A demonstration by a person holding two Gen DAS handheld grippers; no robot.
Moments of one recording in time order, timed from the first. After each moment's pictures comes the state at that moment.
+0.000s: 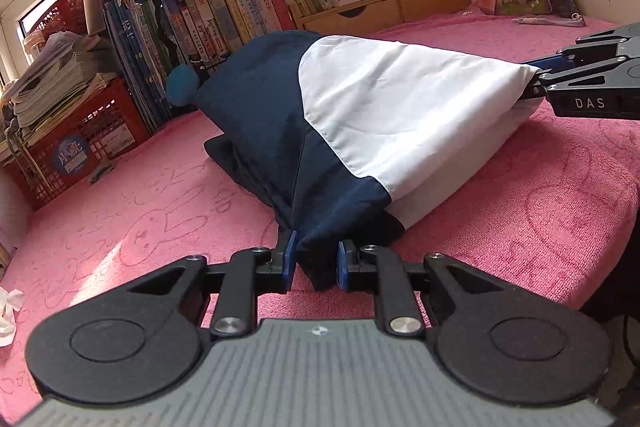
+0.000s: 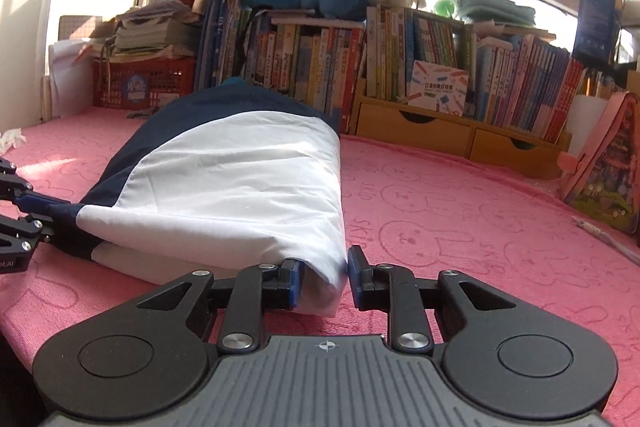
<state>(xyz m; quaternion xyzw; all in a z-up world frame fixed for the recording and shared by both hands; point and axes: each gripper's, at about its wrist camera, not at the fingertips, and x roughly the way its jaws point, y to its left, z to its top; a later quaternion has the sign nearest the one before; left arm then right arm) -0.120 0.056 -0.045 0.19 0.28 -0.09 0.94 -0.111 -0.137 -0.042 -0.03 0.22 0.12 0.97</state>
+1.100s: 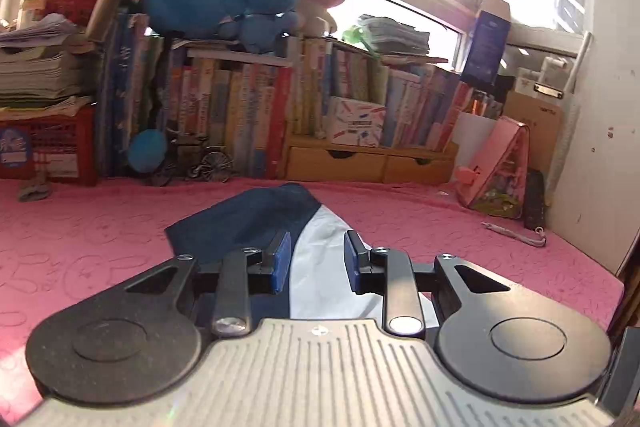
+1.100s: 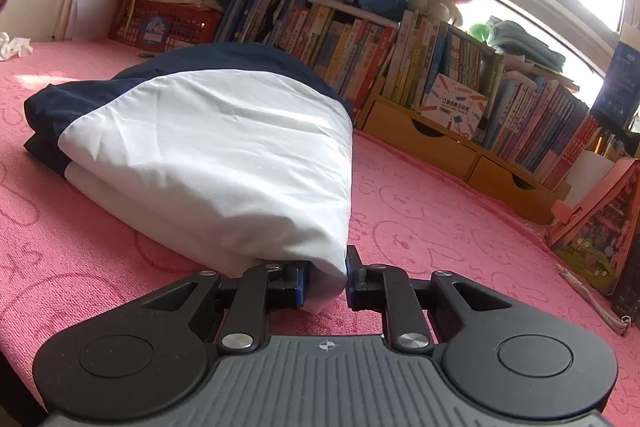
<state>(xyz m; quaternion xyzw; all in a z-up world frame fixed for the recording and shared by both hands) -0.029 0.059 0.044 -0.02 0.19 -0.18 0.96 -0.131 -0.102 -0.058 -0.21 0.18 0.10 0.96</state>
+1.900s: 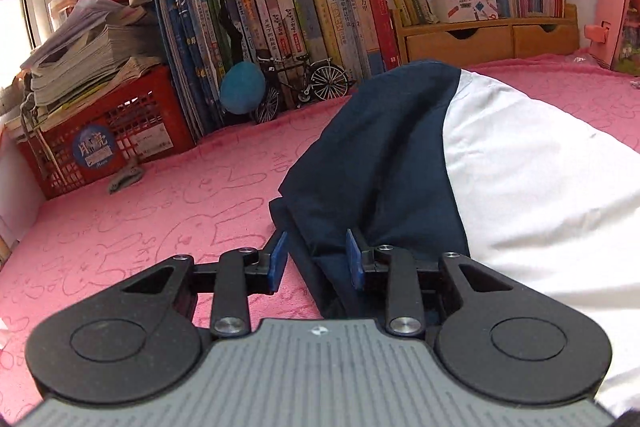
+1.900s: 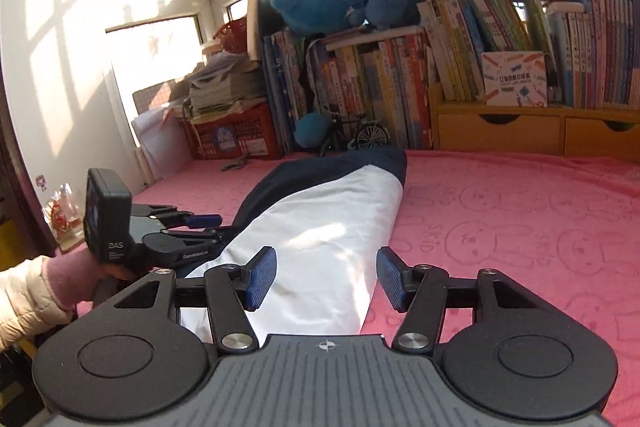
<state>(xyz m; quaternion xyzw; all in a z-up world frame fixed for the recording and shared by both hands) 0.011 0.101 -0.032 0.10 0.28 0.01 0.96 -0.024 -0.182 0.031 -0.02 0.24 0.30 0.92</state>
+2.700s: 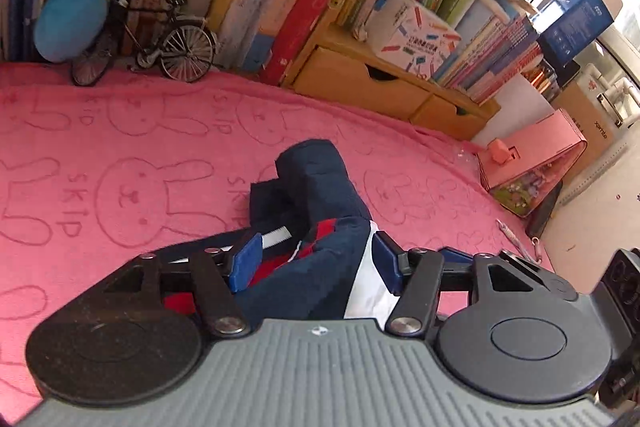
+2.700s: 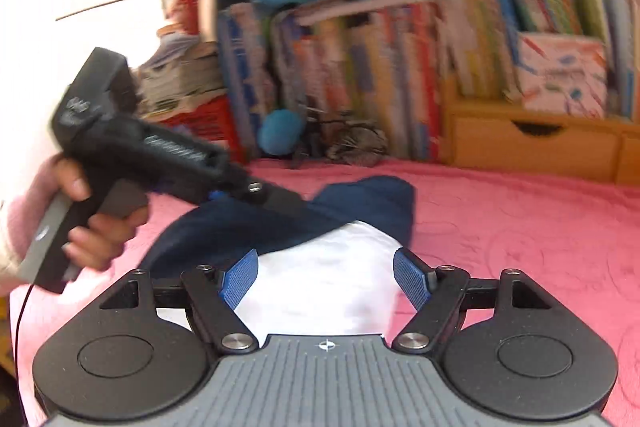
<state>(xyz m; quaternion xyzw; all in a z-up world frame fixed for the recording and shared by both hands) 0.203 0.101 0.008 -0.19 0.45 -0.24 0.84 0.124 -0.150 -0.003 0.07 0.30 0.29 0.90</state>
